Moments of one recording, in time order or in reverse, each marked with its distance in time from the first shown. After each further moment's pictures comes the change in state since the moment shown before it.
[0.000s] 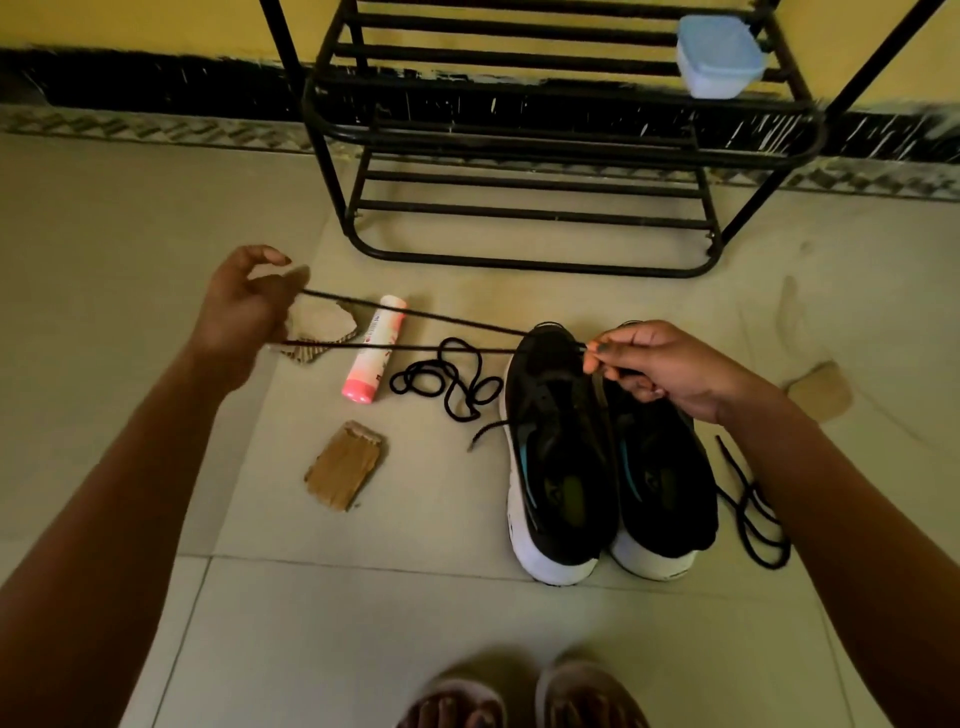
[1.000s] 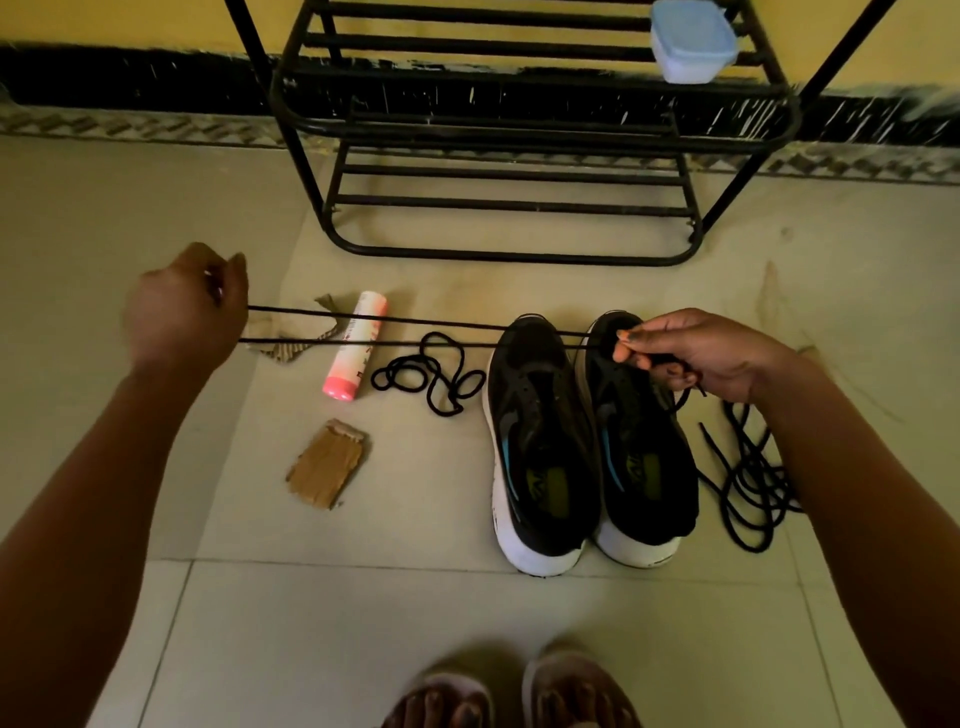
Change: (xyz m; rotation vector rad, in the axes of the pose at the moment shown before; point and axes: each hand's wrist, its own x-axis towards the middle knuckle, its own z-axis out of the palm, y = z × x) left_hand 0.002 -0.007 -0.002 0.794 0.417 0.233; right_hand -0.007 0.013 -0.044 0.035 0.036 0.183
